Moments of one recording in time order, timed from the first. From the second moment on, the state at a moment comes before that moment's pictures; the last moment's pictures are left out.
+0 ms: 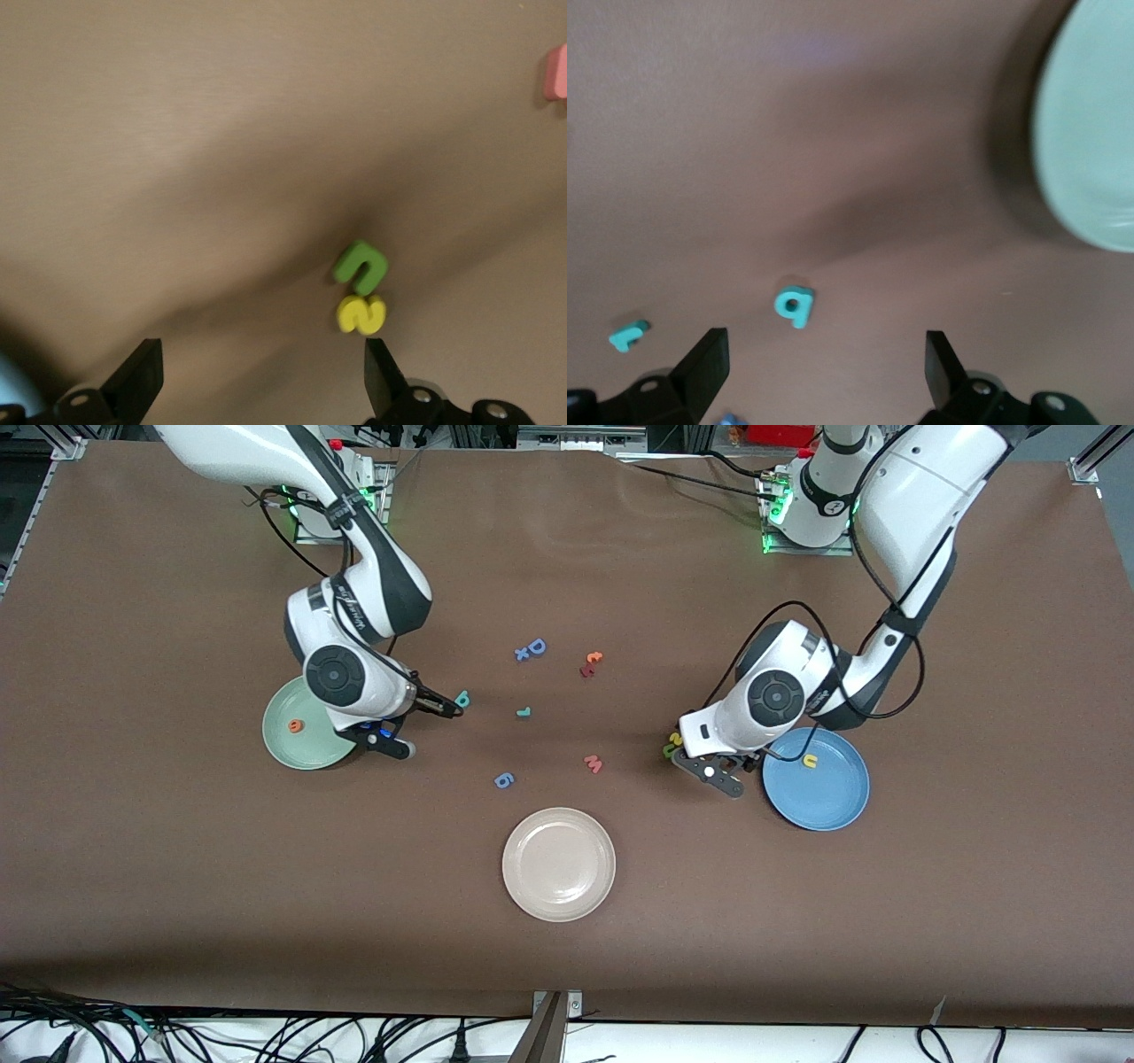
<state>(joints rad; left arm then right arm) -0.03 0.63 -0.44 -1.86 0.23 2.31 -0.02 0.25 0.45 0.24 -1.92 0.06 2.12 0.84</state>
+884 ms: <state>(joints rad) -0.12 0.69 -0.43 -1.86 0.32 2.36 -0.16 0.30 0.50 0.25 -2.08 0.06 2.43 0.95</state>
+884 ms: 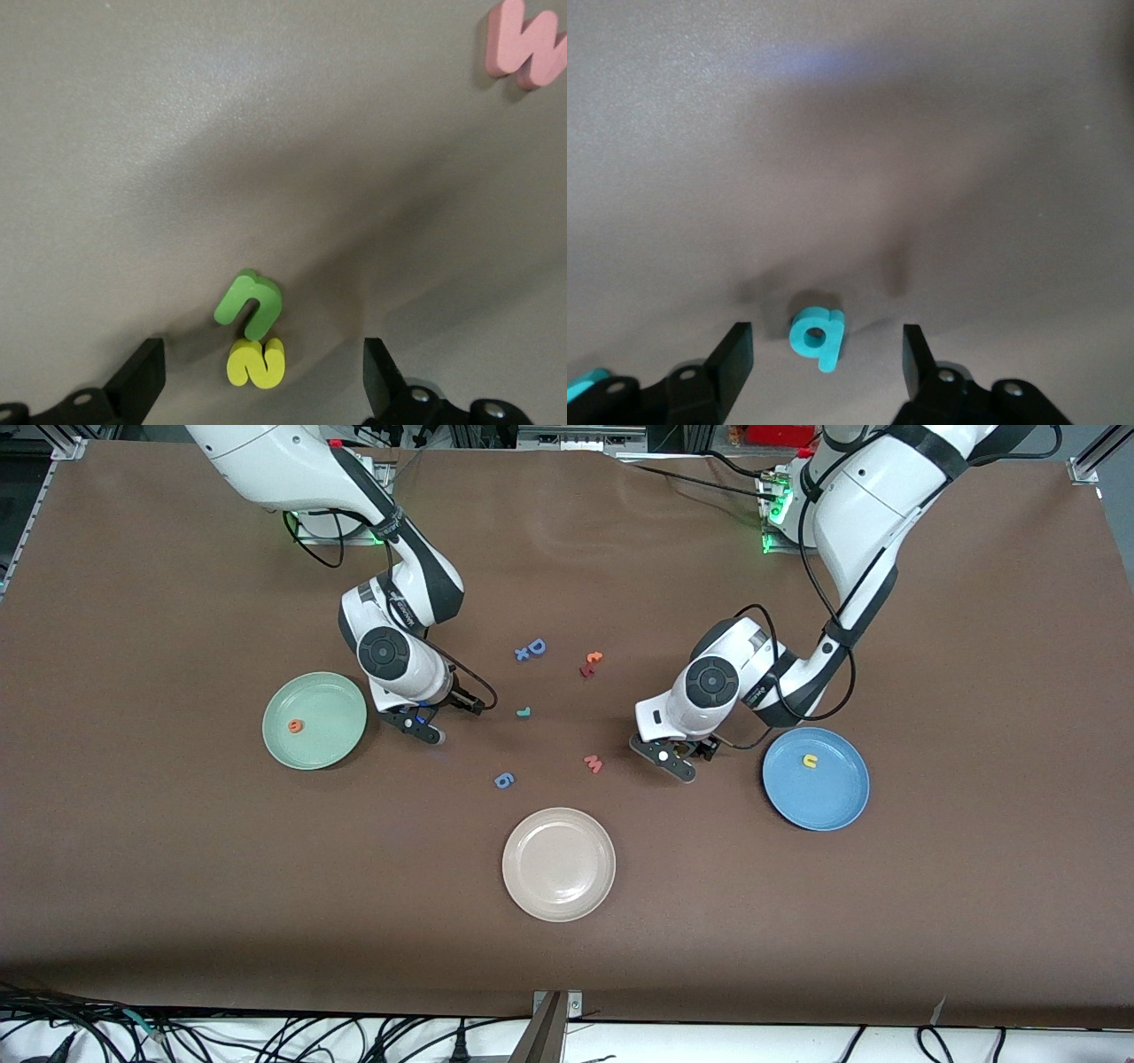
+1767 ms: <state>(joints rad) -0.13 0.66 -0.43 -1.83 0.32 2.27 -0.20 0.30 0.51 0.25 -2.09 0.06 2.48 0.95</state>
